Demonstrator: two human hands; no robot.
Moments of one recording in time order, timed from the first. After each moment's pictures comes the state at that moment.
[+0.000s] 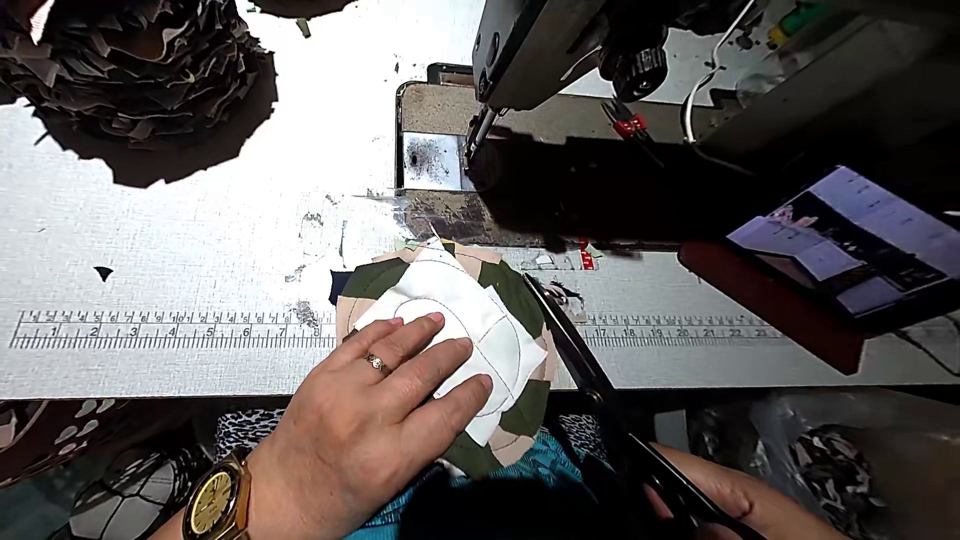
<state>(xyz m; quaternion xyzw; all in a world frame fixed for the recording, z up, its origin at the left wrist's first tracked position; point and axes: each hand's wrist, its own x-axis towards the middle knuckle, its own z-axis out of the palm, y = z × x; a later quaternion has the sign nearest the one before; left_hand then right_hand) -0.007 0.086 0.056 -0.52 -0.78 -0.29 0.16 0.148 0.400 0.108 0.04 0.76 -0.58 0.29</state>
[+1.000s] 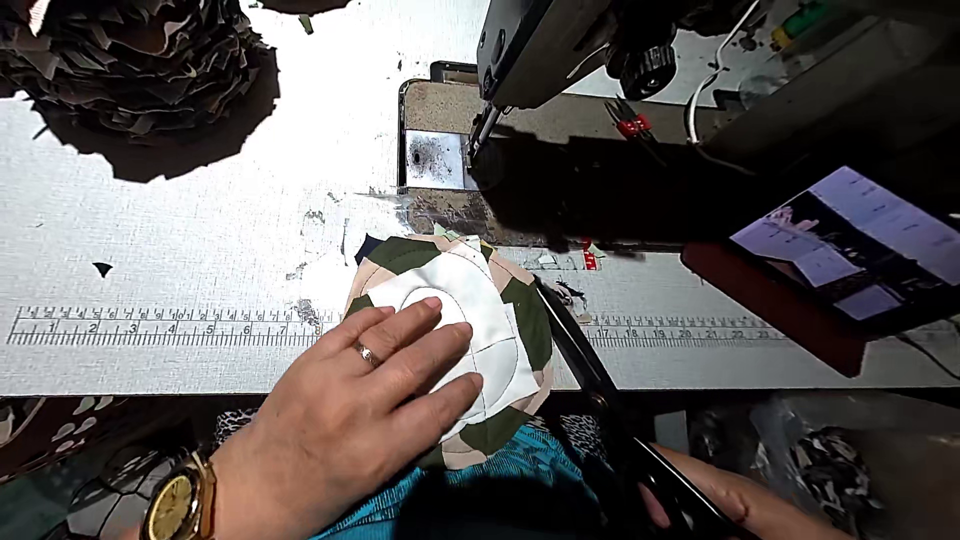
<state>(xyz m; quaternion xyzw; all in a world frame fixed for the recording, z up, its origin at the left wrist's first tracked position) -0.019 0.076 0.064 -0.56 -0.77 -0.26 0.14 0.146 0.407 0.109 0.01 0.77 -0.55 0.33</state>
